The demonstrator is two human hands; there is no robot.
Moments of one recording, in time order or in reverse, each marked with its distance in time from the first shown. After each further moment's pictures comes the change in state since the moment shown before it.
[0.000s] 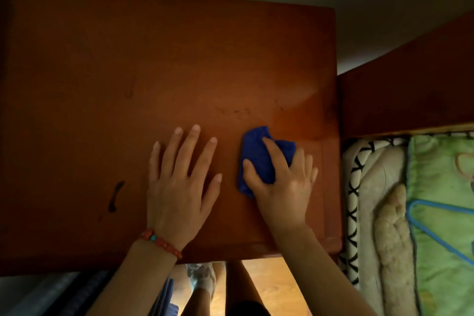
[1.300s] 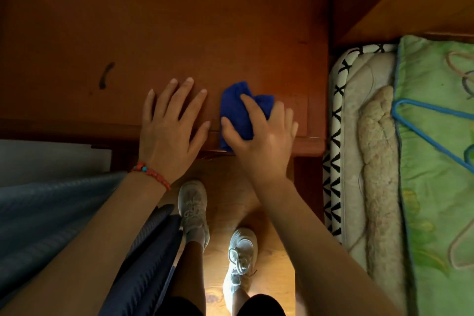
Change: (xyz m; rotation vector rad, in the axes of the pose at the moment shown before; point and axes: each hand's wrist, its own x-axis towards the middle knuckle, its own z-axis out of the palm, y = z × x) left_hand -0.091 0.027 0.025 0.090 0.062 0.020; right_hand -0.093 0.023 -0.019 0.075 0.041 -0.160
